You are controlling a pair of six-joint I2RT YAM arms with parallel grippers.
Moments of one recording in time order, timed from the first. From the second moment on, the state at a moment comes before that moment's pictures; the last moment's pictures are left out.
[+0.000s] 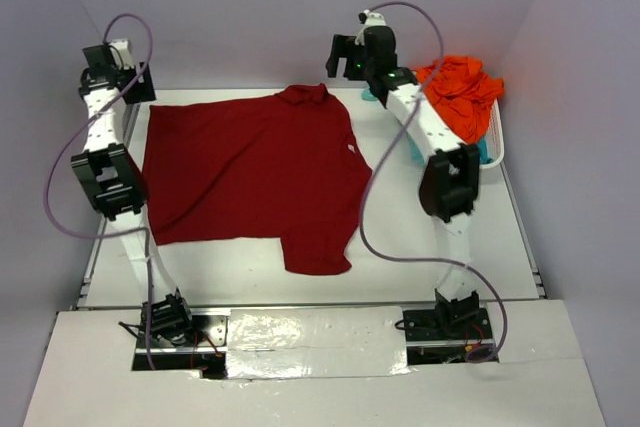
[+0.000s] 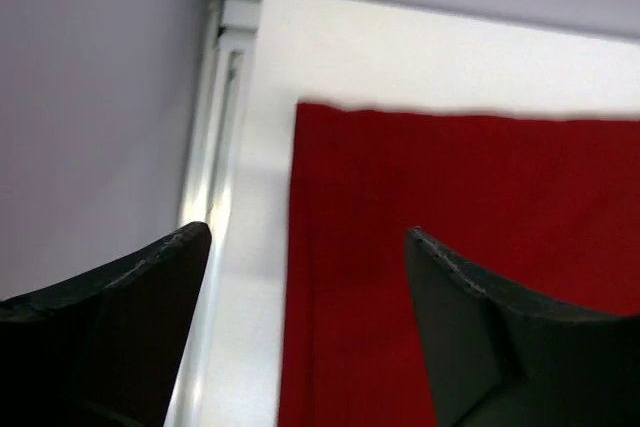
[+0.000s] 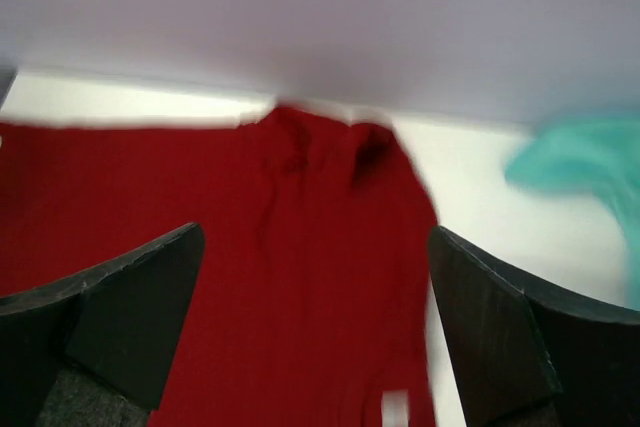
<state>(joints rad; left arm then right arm) 0.37 2.40 2.32 -0.56 0.13 0.10 0.32 2.27 2.22 -0.26 -0.03 0.28</state>
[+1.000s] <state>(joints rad) 0.62 1.64 1.02 -0.73 0.19 0.39 0.70 1.34 0.62 -0.32 -0.24 0.42</state>
